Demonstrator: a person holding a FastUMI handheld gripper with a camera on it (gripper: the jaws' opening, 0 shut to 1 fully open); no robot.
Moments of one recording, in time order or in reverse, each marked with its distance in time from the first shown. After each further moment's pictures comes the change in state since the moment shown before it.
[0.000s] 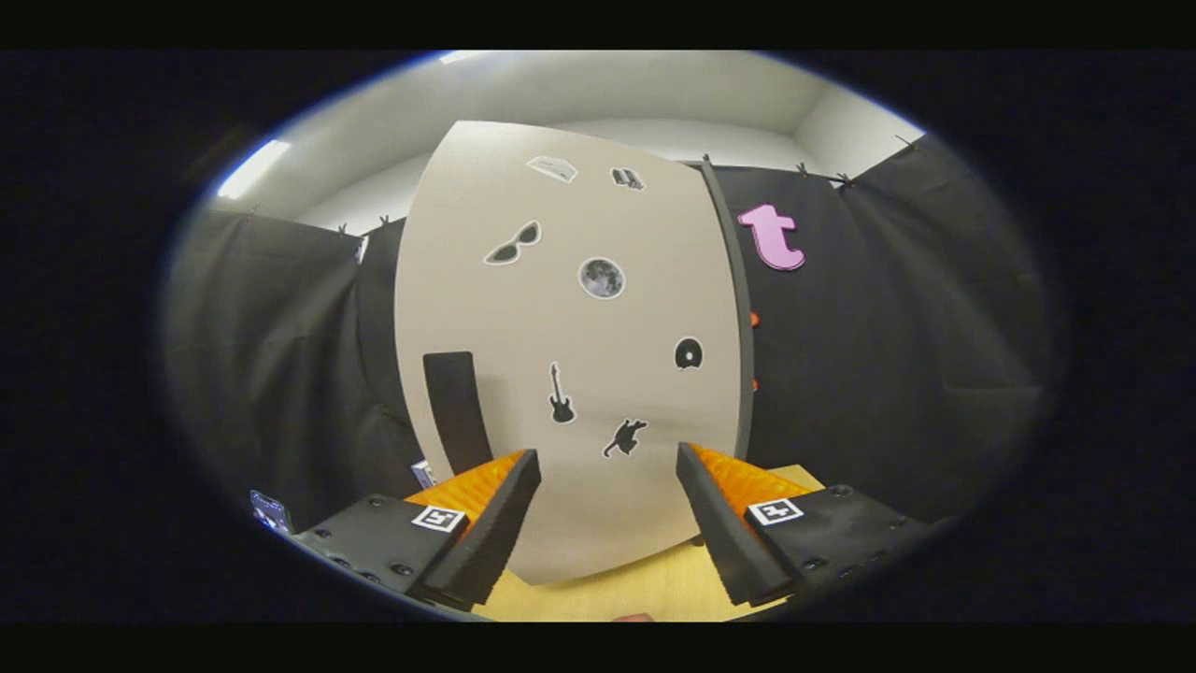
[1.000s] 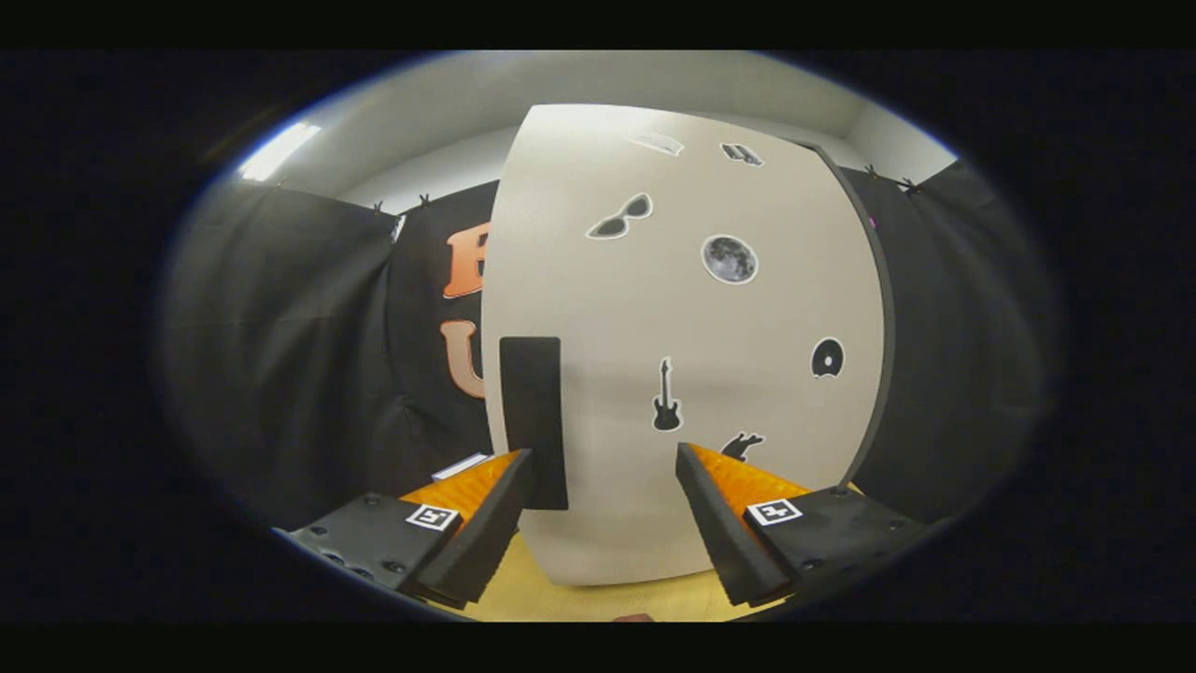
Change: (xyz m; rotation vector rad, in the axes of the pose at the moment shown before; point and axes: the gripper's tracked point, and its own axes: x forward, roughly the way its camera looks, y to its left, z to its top) arm 0.059 0.077 -0.015 -0.063 0.022 0.085
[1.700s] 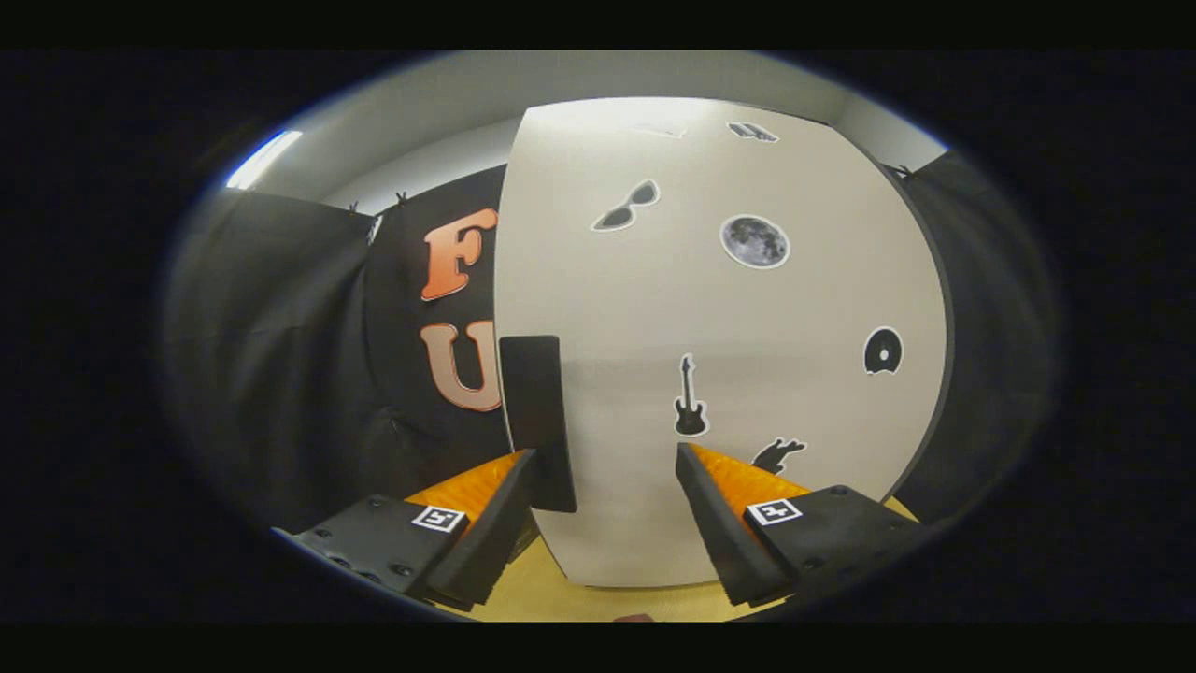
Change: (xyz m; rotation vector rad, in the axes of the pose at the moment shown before) arm 0.020 0.009 0.000 0.049 0.004 -0.031
